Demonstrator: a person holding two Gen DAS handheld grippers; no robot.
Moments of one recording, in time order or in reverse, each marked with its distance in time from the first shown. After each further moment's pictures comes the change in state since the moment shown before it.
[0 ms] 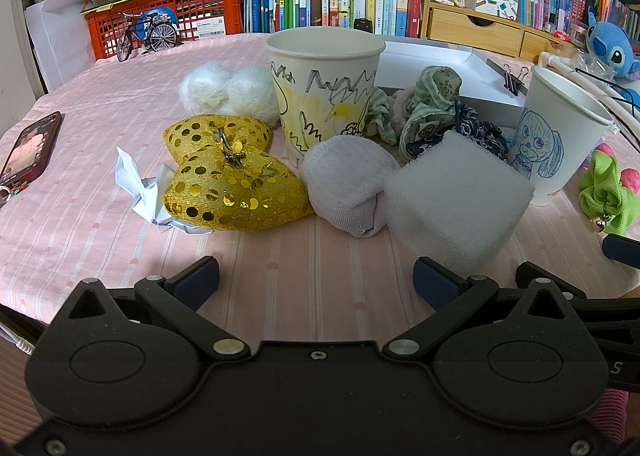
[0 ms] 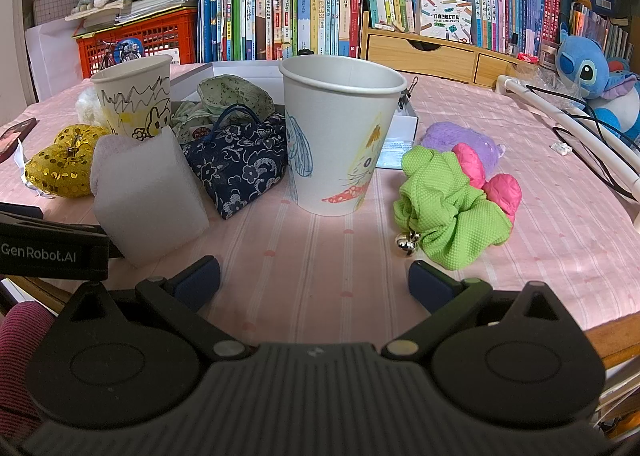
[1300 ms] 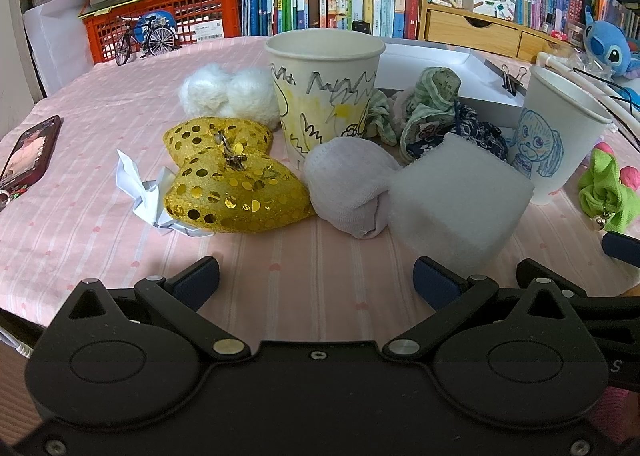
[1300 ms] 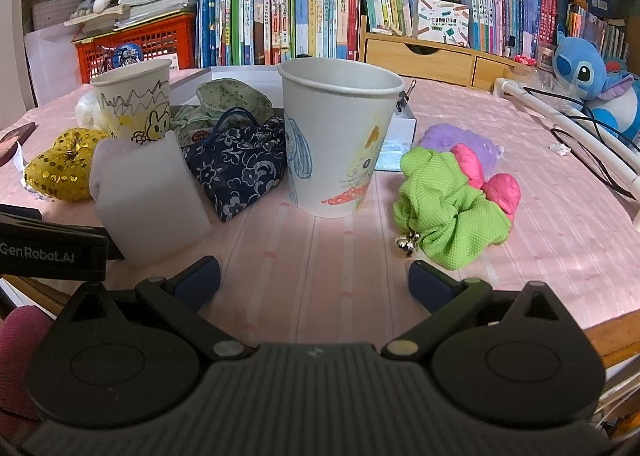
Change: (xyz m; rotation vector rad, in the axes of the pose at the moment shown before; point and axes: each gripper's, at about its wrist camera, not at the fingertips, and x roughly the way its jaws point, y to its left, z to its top) left arm -0.001 0.003 -0.002 0.008 -0.014 -0.006; right arm -0.001 -0.001 -0.006 0.007 -0.031 -0.002
